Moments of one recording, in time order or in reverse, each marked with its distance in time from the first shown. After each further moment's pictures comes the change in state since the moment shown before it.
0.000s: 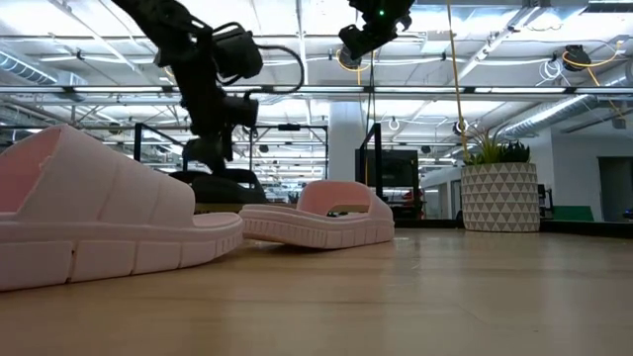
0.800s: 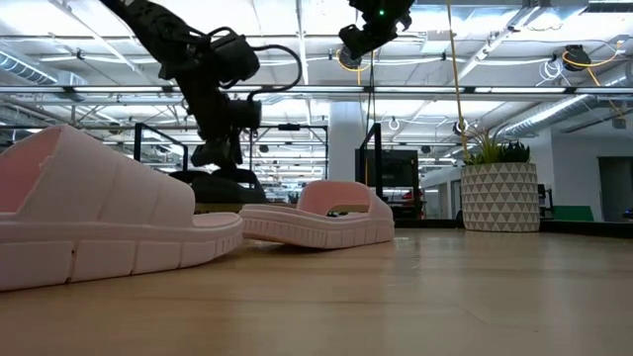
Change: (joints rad) left arm 0.084 0.001 -0.029 0.184 0.085 0.174; right arm 0.000 0.000 0.000 0.001 0.000 0.000
